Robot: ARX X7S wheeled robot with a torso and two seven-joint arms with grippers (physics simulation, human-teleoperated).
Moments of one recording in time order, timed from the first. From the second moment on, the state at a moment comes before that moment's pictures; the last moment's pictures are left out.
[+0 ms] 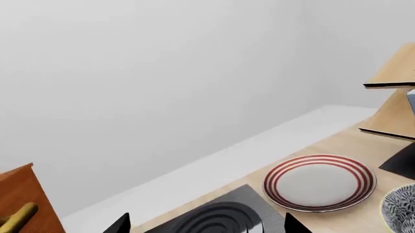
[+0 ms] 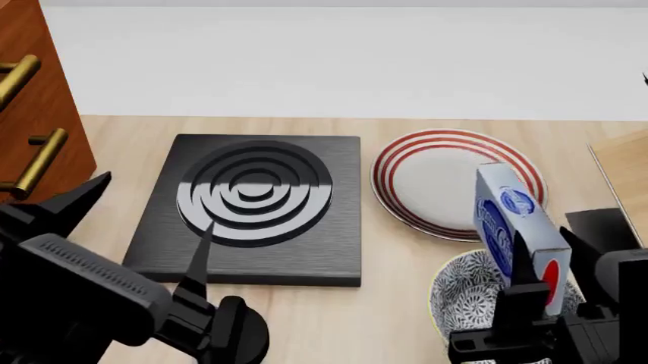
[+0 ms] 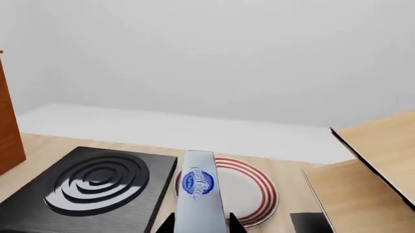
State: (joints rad) left arm -0.55 -0.53 0.56 0.59 -0.47 -0.67 -0.39; right arm 0.25 0.87 0.02 -0.66 1.08 0.67 0.47
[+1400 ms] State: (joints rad) left arm -0.50 -0.54 0.57 0.58 -0.43 -0.58 -0.41; right arm 0.50 0.80 -0.18 -0.43 1.17 0.96 0.65
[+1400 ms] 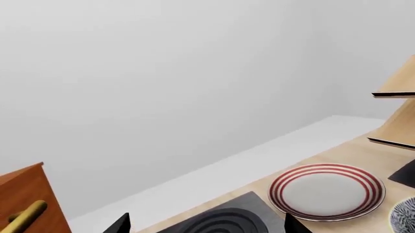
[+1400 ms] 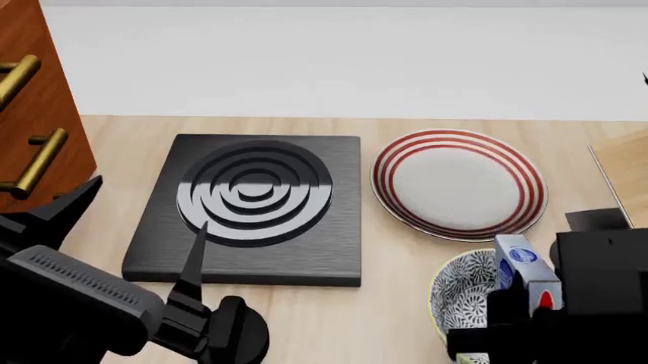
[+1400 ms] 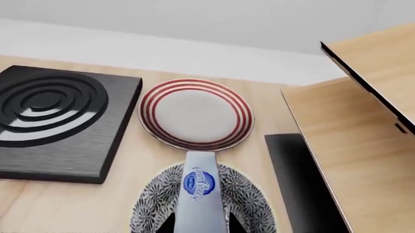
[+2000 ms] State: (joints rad) left arm -0.49 -0.54 0.57 0.57 -0.42 -0.56 -0.42; right arm 0.58 0.76 -0.26 -0.32 1.14 1.01 0.64
